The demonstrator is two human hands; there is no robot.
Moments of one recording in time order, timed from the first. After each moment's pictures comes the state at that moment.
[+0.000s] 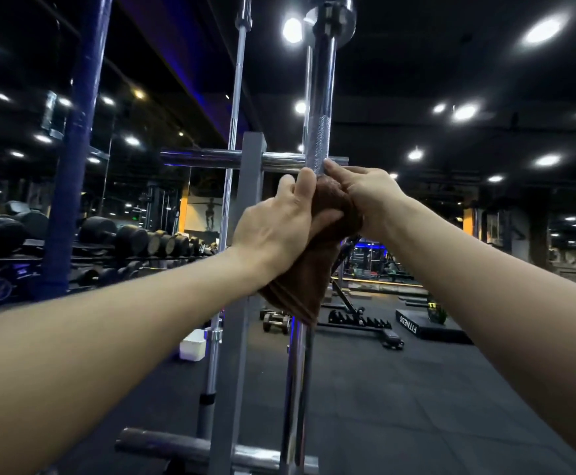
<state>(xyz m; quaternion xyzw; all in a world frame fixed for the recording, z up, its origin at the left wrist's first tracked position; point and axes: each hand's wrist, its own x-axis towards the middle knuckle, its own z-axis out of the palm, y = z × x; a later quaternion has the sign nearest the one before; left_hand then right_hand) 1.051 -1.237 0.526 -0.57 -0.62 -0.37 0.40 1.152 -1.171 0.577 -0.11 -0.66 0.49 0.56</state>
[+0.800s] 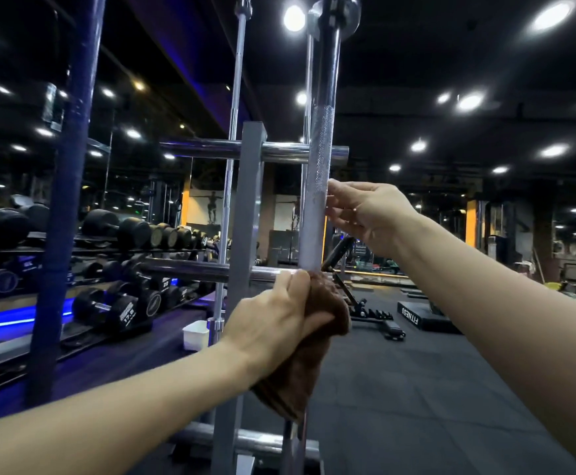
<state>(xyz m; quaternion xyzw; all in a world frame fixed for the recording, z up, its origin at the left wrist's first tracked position) 1.065 -1.258 0.425 -0.60 -0.71 -0.23 0.29 1.169 -1.166 0.545 -0.14 -0.67 0.50 0.53</state>
